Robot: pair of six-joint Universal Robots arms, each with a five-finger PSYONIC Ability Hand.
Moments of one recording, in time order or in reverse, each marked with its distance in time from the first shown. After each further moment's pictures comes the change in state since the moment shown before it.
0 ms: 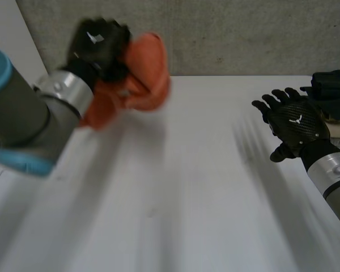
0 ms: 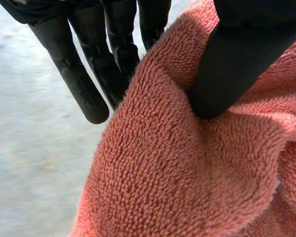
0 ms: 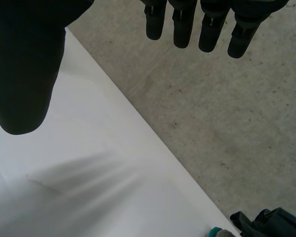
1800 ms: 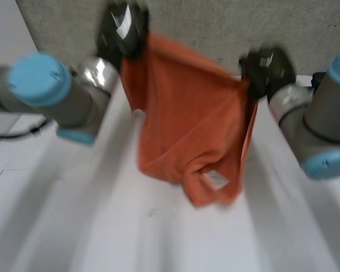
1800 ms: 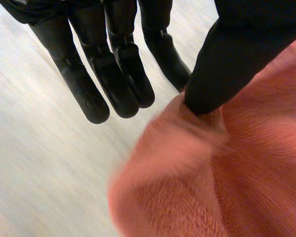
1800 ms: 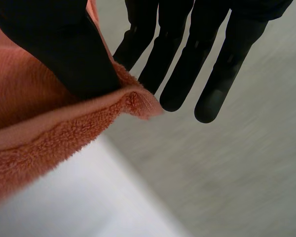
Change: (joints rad) left arm -0.015 -0.342 0.377 0.303 0.019 0.012; right arm 0.258 0.329 -0.744 0.285 0.321 0.008; left_hand 0.055 0.005 0.002 -0.004 0.064; right_hand 0.877 0.960 0.977 0.982 0.922
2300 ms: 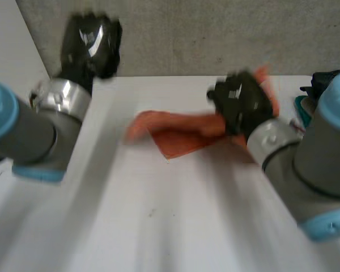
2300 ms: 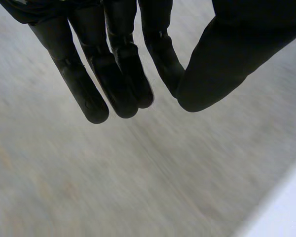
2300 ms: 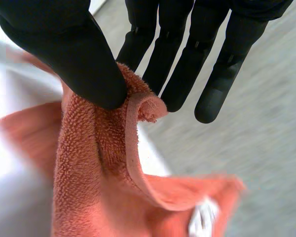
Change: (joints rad) left arm 0.040 0.354 -0.590 0.046 -0.030 -0.004; right arm 0.178 -0.169 0.275 0.103 0.025 -0.076; left_hand 0.018 -0.051 -0.036 -0.040 0.010; right_hand 0.000 0.000 0.004 0.004 0.027
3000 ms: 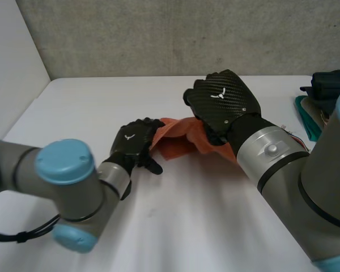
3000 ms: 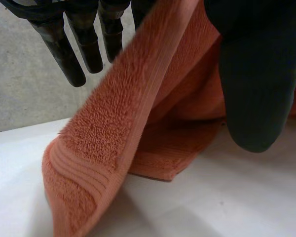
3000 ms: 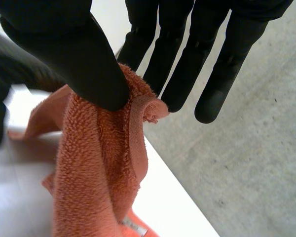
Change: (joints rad) left arm -0.168 -0.275 -0.011 -0.231 -0.148 -0.403; right arm 0.113 -0.114 -0.033 0.088 -0.014 0.118; left_hand -0.797 -0.827 -0.839 -0.845 -0.845; right_hand 0.000 0.000 0.000 0.000 0.000
